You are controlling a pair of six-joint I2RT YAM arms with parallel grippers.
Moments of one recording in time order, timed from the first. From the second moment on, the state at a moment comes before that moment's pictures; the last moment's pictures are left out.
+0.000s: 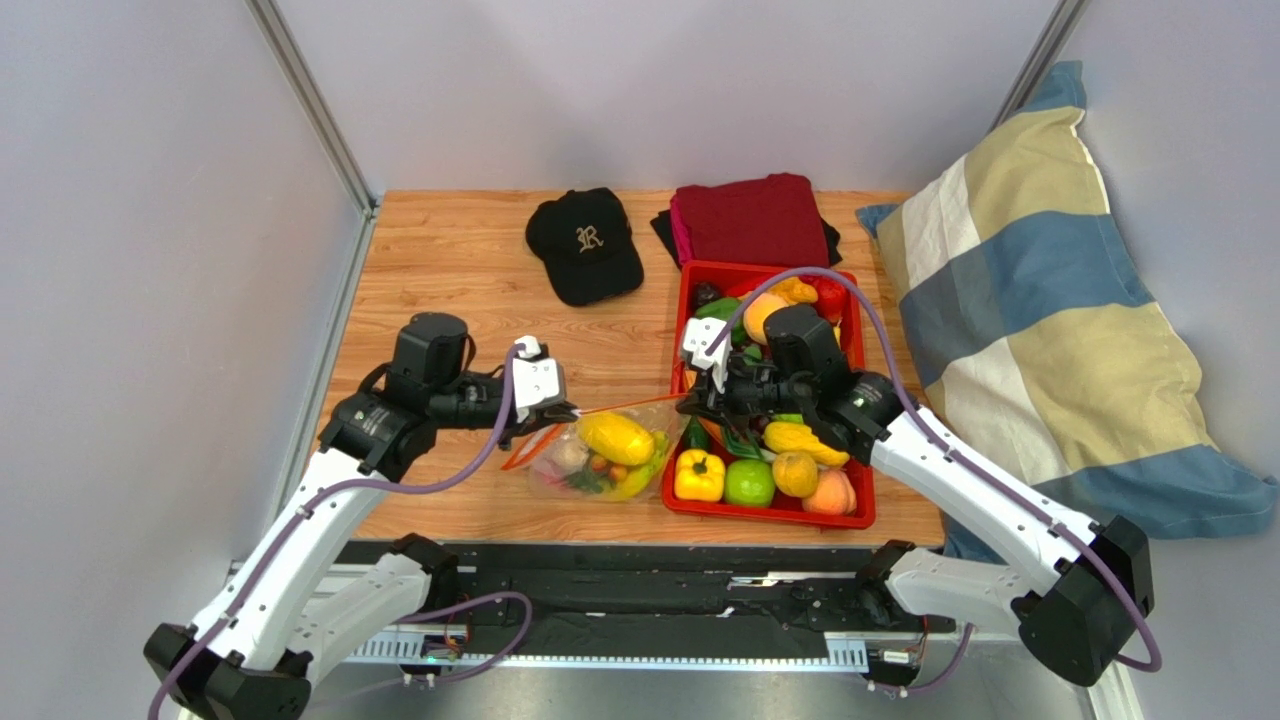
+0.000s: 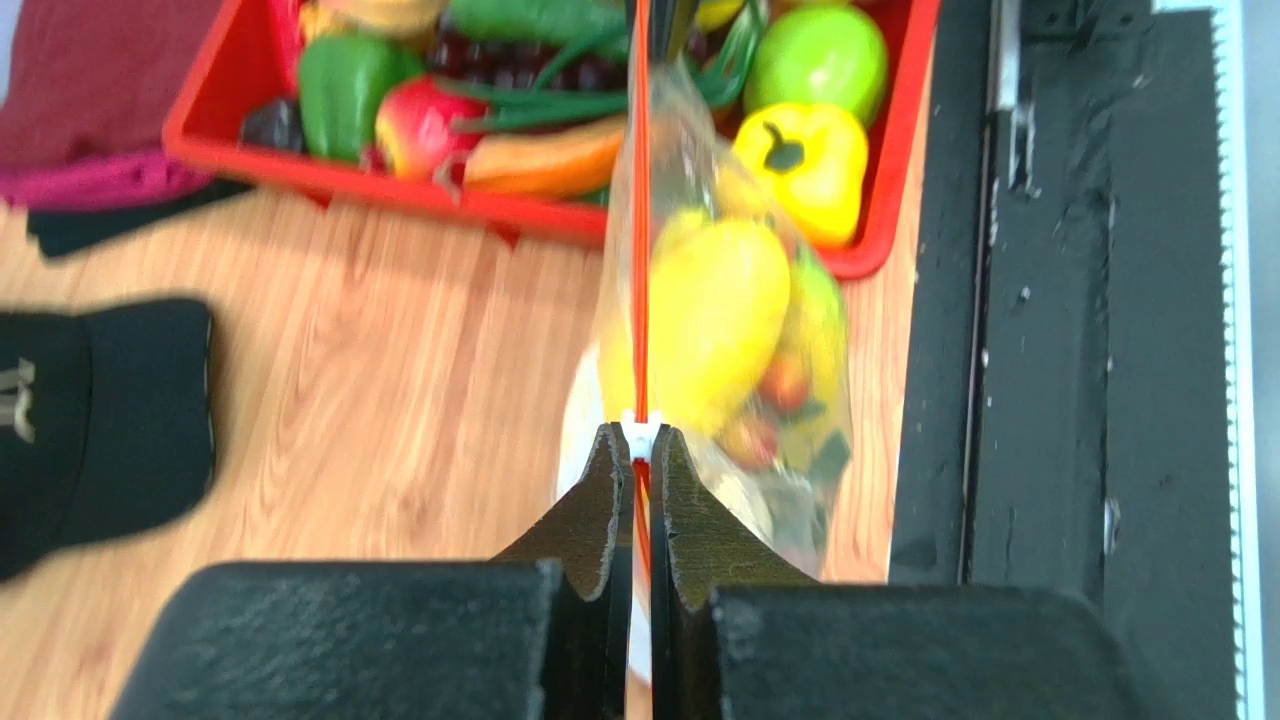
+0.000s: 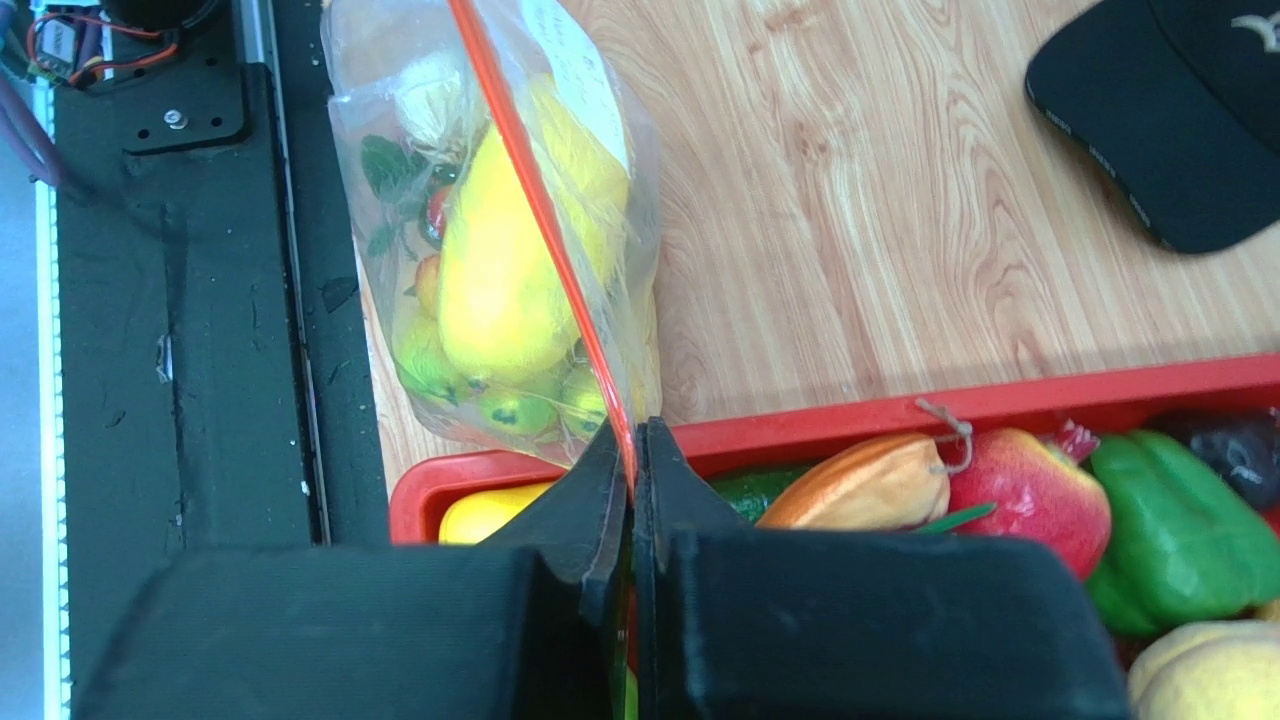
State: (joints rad) left arm -0.46 0.87 0.92 -0.65 0.79 0.65; right arm 0.70 1.11 0.92 -0.34 -0.55 -0.36
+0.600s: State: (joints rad) left arm -0.25 0.58 0.94 -1.14 0.54 0.89; right arm 0.67 1.11 0.90 -0.32 -0.50 -0.29
